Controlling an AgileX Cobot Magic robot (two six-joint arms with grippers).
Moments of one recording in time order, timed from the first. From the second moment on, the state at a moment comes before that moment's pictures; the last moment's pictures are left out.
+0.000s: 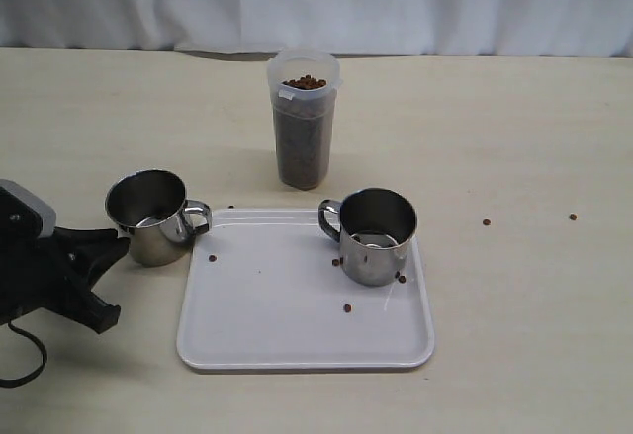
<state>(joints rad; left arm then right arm) 0.00 1.86 -0.18 0.57 -1.07 0.08 0.44 0.08 -0.01 -0.33 -0.37 0.28</state>
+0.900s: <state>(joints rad) 0.00 2.02 -0.38 0.64 -1.00 0.07 0.44 0.08 -0.01 -0.33 -0.37 0.28</state>
